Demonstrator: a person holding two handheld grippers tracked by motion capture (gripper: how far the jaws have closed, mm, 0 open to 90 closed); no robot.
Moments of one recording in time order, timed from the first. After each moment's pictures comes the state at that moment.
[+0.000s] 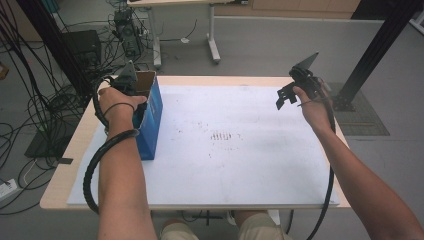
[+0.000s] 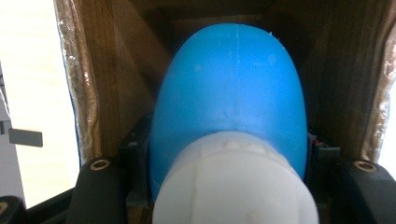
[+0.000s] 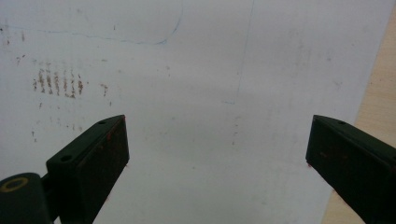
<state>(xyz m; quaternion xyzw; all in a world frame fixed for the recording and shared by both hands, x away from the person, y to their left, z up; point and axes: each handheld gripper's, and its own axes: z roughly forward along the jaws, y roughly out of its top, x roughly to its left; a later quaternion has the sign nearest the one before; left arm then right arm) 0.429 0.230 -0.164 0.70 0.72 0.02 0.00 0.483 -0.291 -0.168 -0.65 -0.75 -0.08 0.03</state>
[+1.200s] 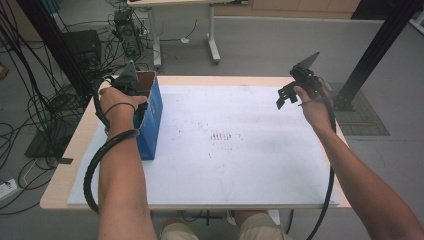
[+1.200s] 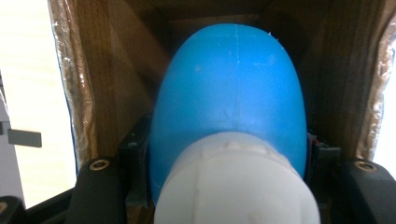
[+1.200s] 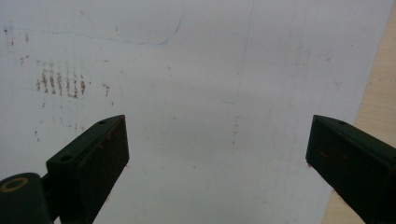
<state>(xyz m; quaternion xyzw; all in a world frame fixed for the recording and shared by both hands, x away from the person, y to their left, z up) 0.430 0.228 -0.164 0.70 0.71 0.02 0.00 0.482 -0.294 -0.166 -0.65 -0.75 -0.08 0.03</state>
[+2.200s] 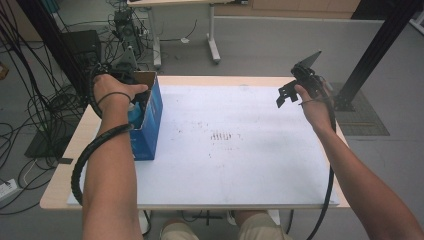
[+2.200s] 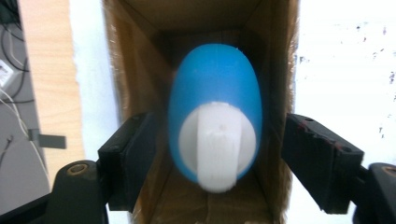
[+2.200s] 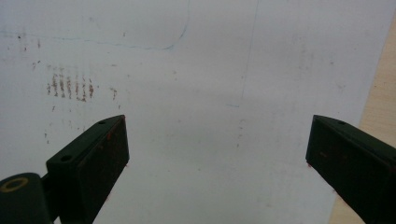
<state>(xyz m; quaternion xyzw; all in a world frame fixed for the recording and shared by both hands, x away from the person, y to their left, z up) 0.418 0.220 -0.110 0.72 0.69 0.04 0.02 0.479 -0.299 -0.163 -0.65 -0.75 -0.10 0.04</state>
